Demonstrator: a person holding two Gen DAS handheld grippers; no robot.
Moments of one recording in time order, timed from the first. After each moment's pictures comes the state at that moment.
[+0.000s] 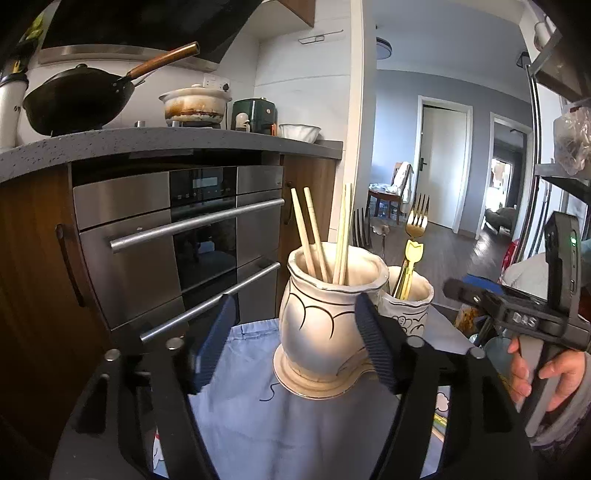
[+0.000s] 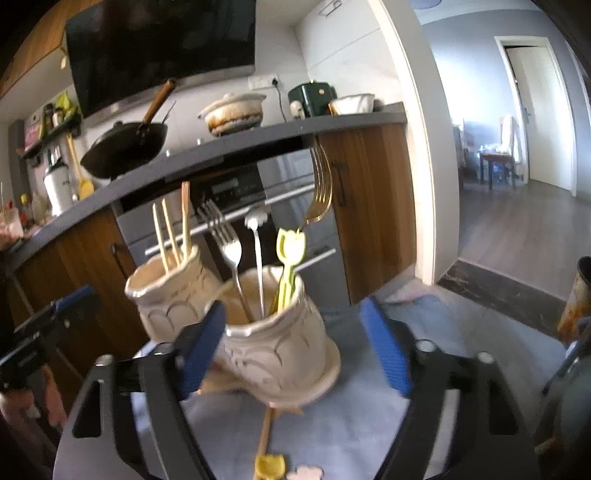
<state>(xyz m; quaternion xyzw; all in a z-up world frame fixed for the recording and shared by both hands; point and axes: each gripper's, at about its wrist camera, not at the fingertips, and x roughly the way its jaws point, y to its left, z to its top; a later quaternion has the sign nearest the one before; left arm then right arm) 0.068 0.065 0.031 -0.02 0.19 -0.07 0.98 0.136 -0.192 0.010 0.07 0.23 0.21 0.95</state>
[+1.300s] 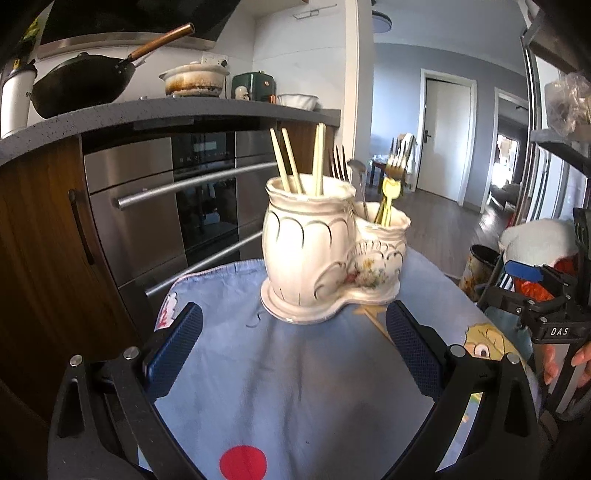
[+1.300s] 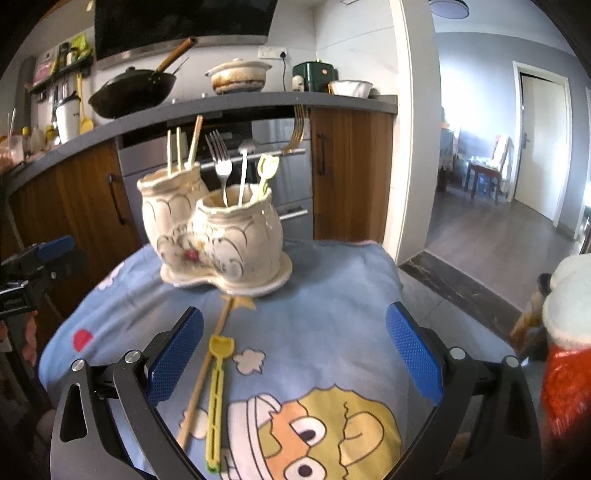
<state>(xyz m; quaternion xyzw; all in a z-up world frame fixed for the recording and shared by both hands) 0.020 0.042 -0.003 0.00 0.25 -0.06 0.97 0.066 -0.227 -0.017 -0.03 0.27 0.18 0.95</state>
